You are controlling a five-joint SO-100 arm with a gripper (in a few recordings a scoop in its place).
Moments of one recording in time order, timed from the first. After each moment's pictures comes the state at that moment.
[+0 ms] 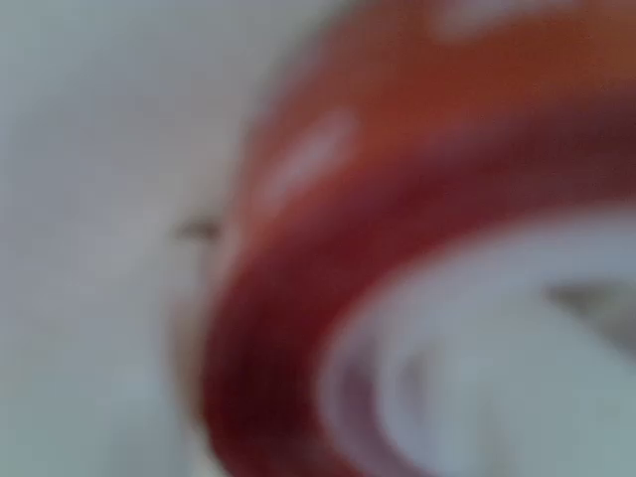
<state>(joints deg) 21.7 93.2 124.5 48.4 8.9</state>
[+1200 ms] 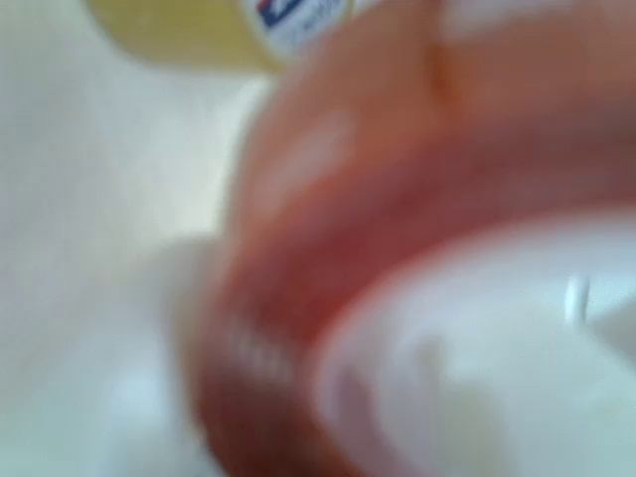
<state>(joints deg) -5.9 104.6 122.2 6.6 9.0</state>
